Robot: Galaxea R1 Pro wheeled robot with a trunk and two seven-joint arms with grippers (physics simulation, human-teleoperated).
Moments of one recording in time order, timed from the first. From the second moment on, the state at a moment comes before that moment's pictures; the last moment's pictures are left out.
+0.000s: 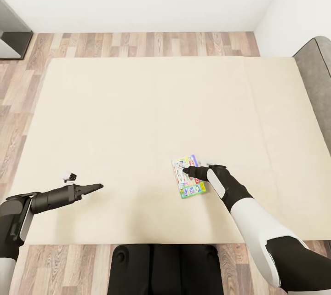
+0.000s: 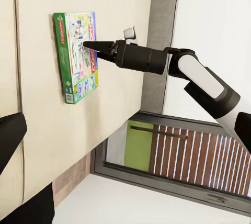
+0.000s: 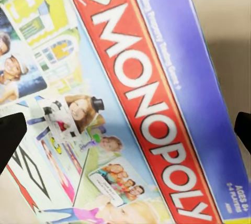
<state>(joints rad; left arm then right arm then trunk) -0.57 0.29 0.35 -1.14 0.05 0.91 -1.57 -0.98 0.05 0.15 -0.59 -0.39 0.56 -0.01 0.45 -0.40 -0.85</state>
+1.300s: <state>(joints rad) -0.57 0.29 0.35 -1.14 0.05 0.91 -1.57 -0.98 0.06 0.15 -0.59 -0.39 0.56 -0.01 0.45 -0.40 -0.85</state>
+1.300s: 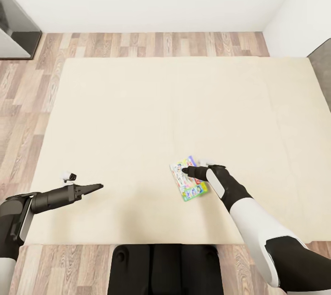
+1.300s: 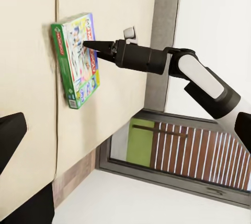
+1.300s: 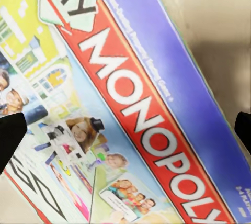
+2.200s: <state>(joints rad) -0.57 0.29 0.35 -1.14 0.05 0.91 -1.57 -0.97 0.06 0.15 -0.59 -0.39 0.56 -0.01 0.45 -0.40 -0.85</state>
